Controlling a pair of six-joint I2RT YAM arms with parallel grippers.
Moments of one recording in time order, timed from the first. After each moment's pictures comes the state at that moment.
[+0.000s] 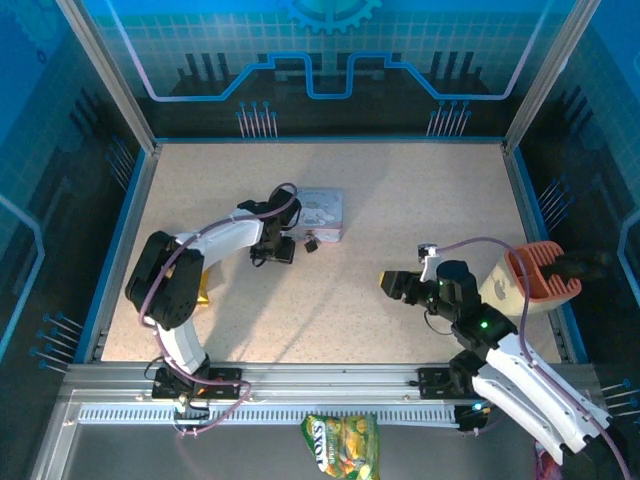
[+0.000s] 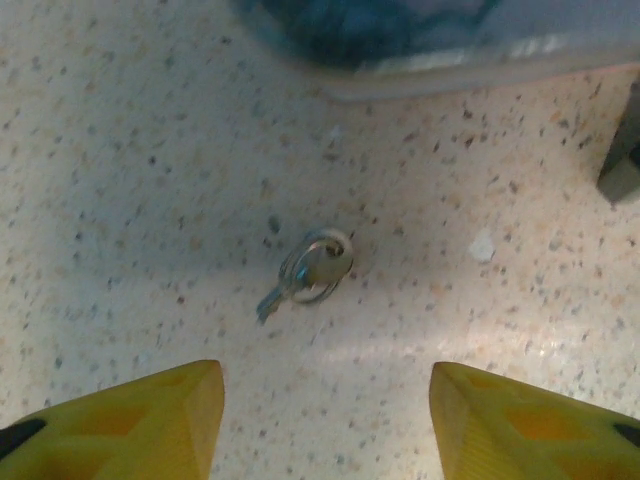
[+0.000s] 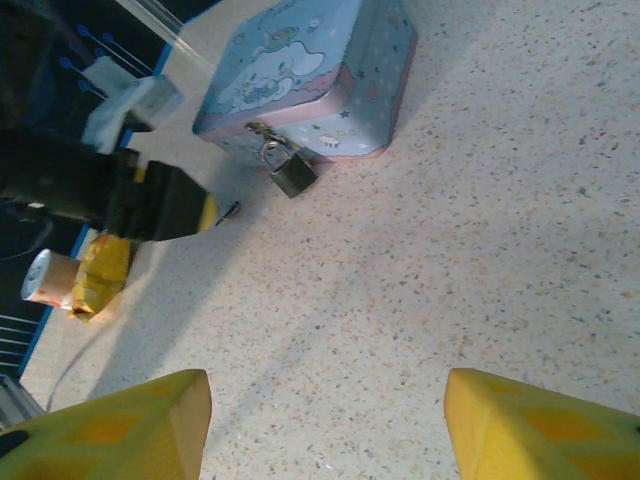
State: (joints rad) left arm -0.47 1.79 1.21 -0.81 -0.12 -0.39; right arm 0.51 0.57 0.35 -0.27 -0.18 0.66
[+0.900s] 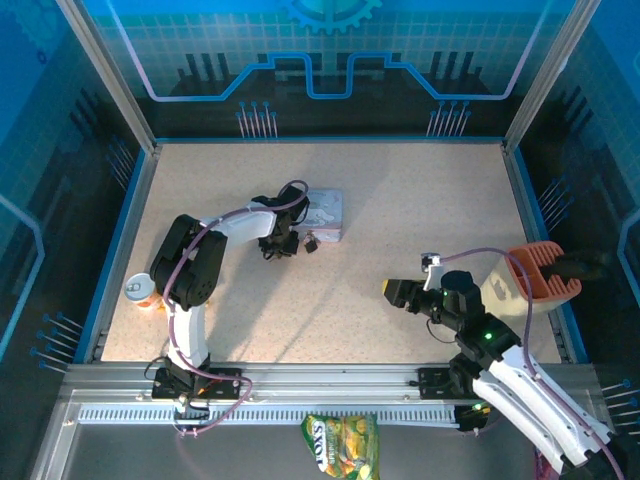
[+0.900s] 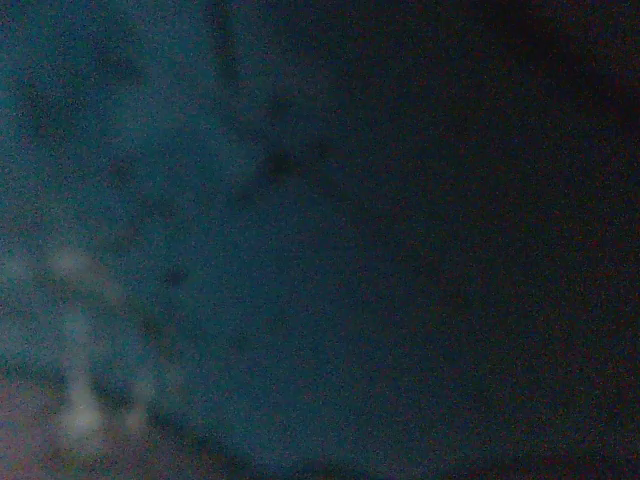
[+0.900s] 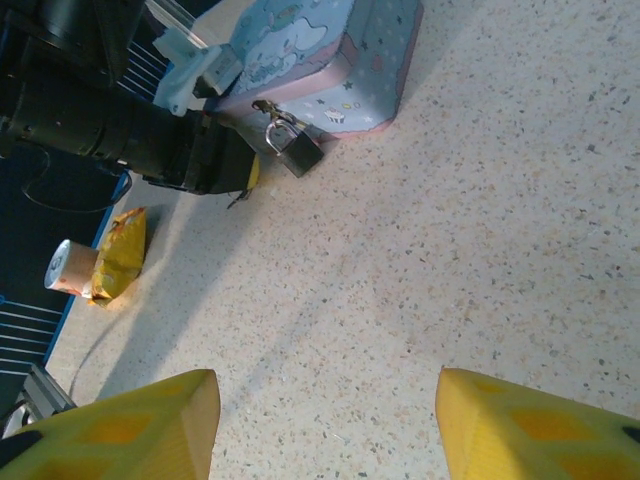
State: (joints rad) left arm -0.45 1.96 1.30 -0.73 -0.16 -0.38; right arm 0.51 0.47 0.29 -0.30 -0.21 0.69
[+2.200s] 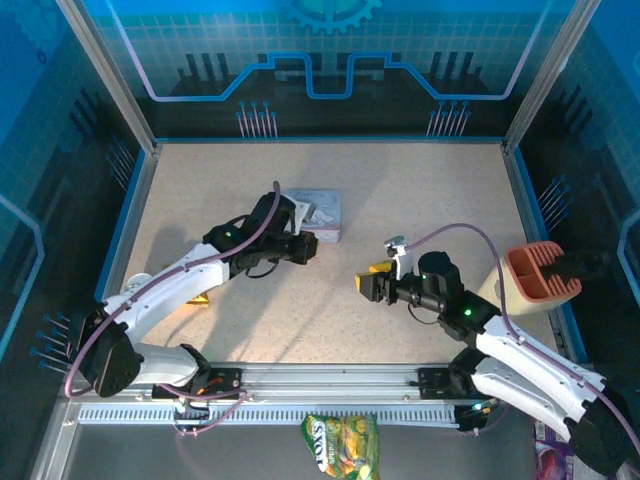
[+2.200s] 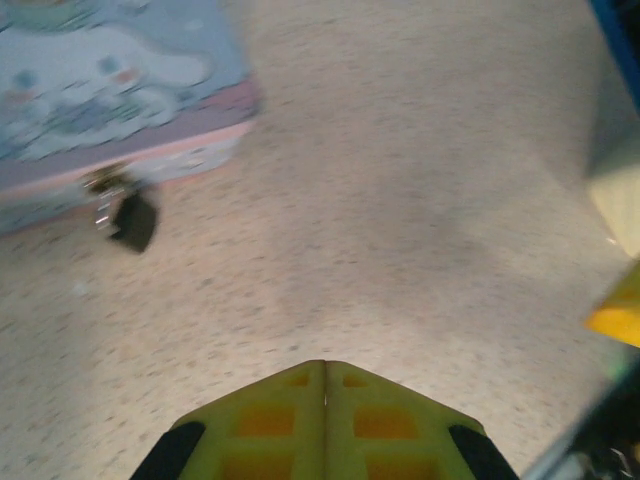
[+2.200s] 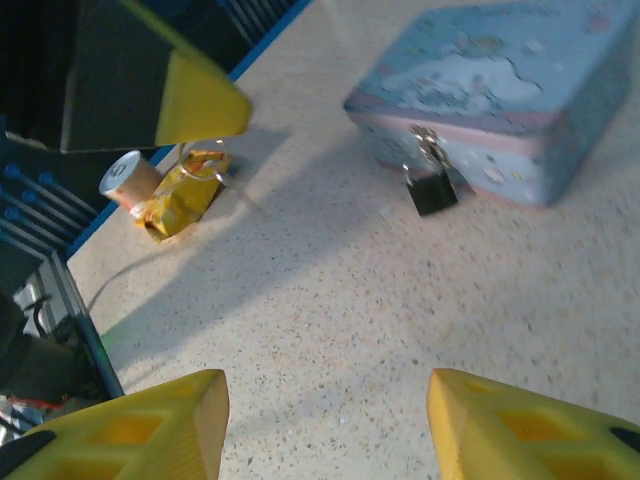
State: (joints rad) left arm -0.67 1.33 1.09 -0.55 0.17 -0.44; right arm 0.66 0.78 0.44 -0.06 -0.28 0.37
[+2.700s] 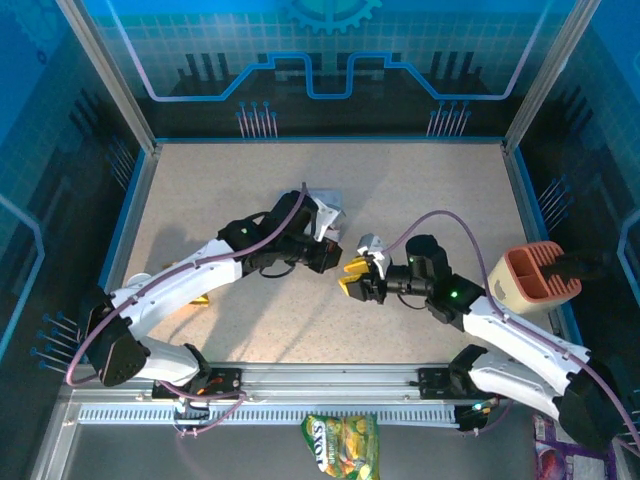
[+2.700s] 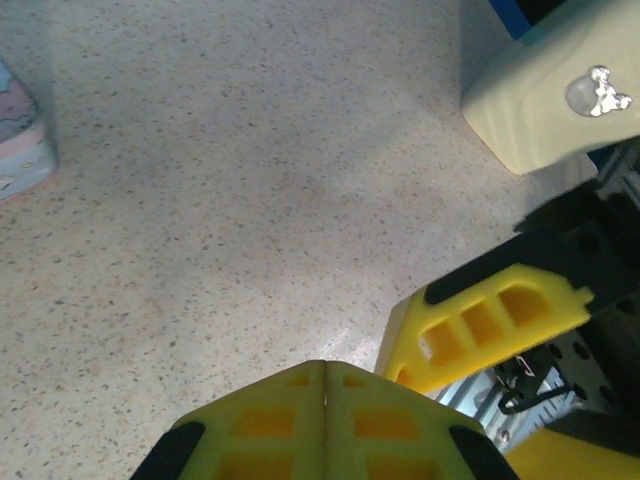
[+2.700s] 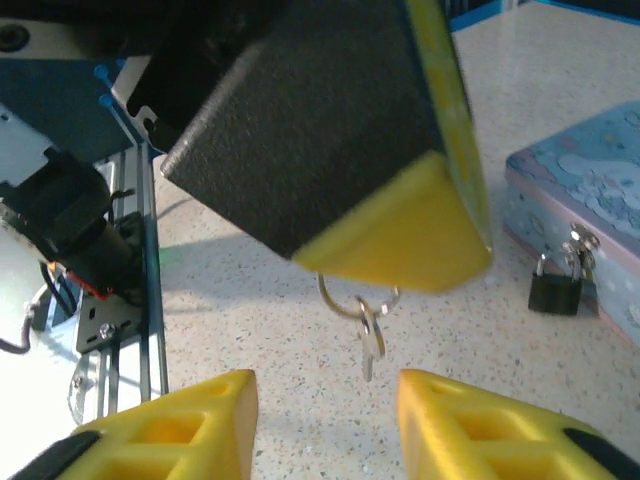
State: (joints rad) left arm -0.78 1.39 1.22 -0.62 0.28 -0.38; right arm 0.66 0.96 0.56 0.01 -0.56 0.02
